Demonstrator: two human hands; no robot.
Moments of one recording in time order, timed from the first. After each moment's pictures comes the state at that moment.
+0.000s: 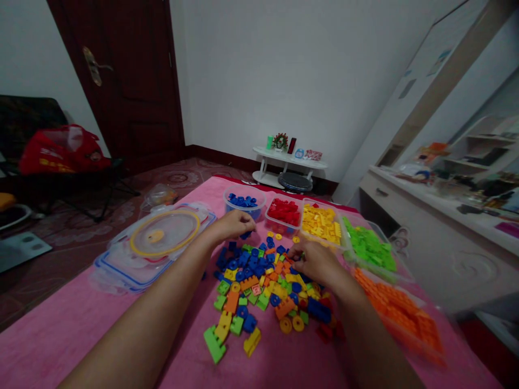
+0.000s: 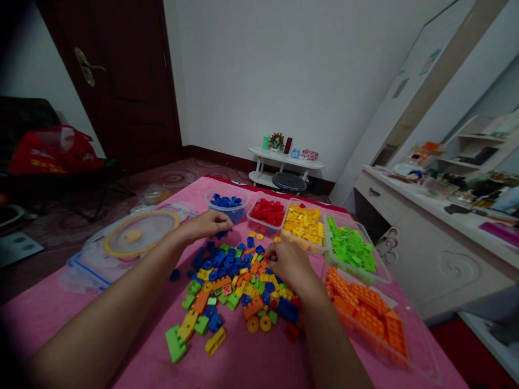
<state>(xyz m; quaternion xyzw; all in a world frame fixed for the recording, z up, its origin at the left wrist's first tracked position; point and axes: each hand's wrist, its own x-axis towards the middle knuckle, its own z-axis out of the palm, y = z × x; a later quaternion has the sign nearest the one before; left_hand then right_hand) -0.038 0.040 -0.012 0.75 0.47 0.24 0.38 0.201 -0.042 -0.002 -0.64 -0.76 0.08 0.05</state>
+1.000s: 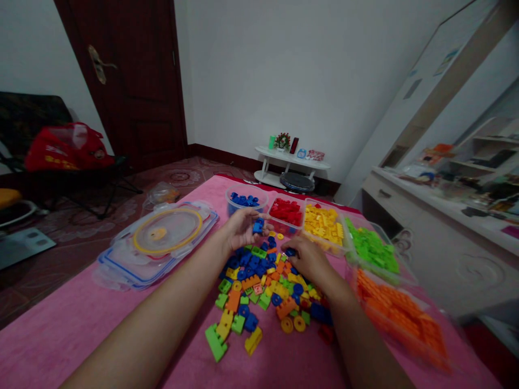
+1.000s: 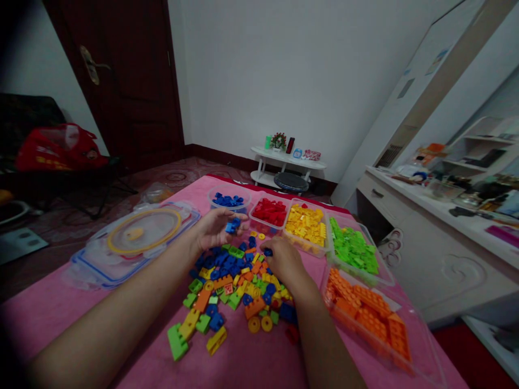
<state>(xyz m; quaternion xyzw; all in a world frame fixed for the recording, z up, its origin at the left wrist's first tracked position) -0.014 0.026 0.002 0.37 0.32 0.32 0.81 0.203 -0.026 -0.032 -0.58 -0.80 0.07 0.14</state>
